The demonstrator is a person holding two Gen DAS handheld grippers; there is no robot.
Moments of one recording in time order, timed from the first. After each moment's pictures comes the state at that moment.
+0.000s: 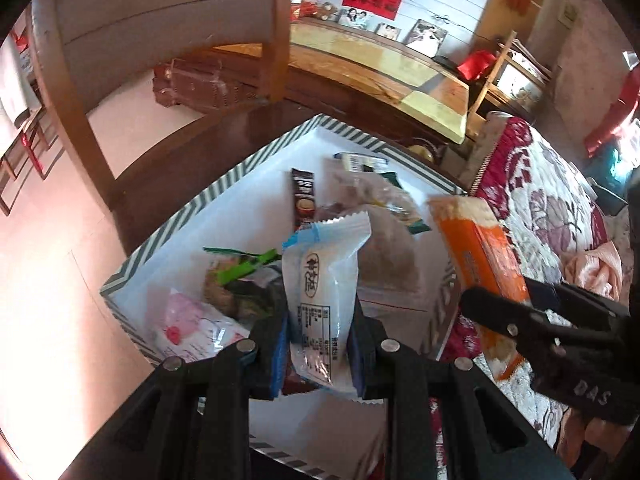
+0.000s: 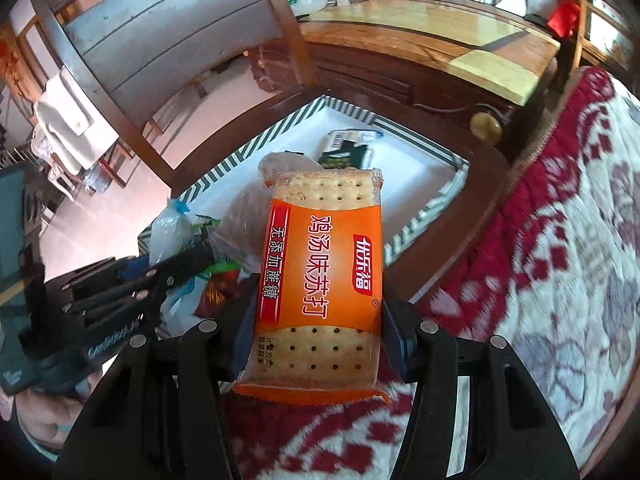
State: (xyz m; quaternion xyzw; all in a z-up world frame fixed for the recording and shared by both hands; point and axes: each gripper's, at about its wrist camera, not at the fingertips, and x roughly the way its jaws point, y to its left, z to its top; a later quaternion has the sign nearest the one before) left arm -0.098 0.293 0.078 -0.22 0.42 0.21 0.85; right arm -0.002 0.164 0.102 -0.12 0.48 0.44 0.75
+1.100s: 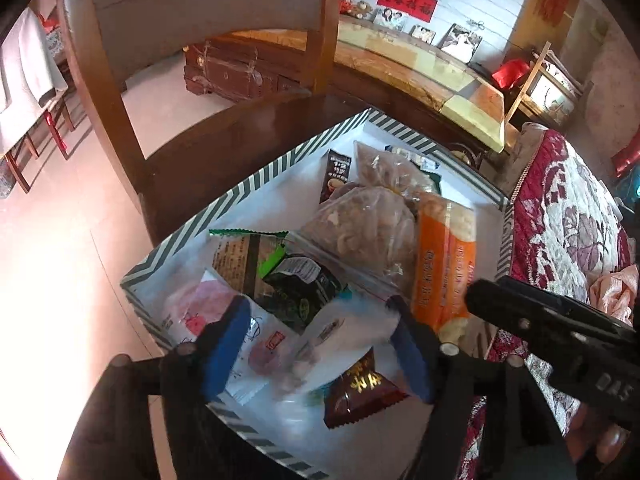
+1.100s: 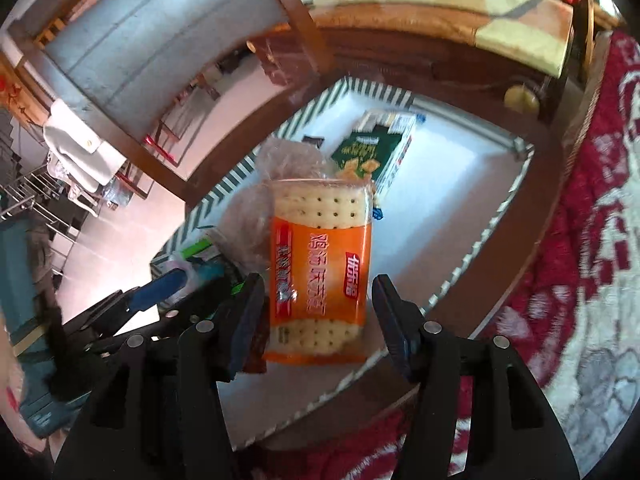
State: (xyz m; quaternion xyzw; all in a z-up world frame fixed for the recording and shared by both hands) left arm -0.102 0.312 0.063 -0.23 0.42 0.26 0.84; right arm 0.005 0.192 0.080 -0.07 0.51 0.46 0.72
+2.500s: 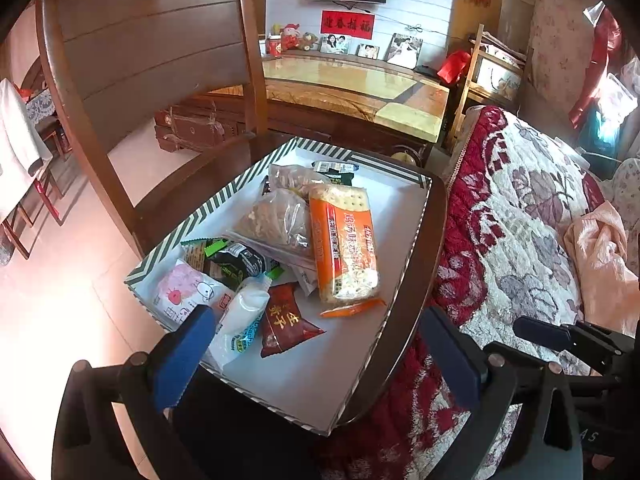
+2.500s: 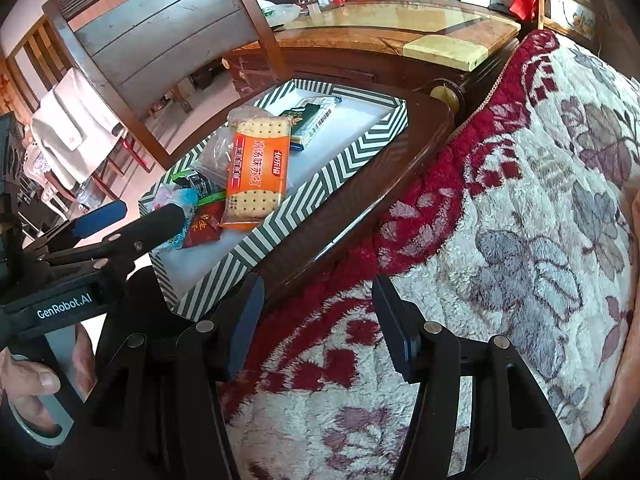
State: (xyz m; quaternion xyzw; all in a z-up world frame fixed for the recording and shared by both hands) left arm -0.126 0.226 0.099 -0.14 0.39 0.23 0.88; right arm -0.046 0.067 0.092 -0.08 0.48 0.41 0.77
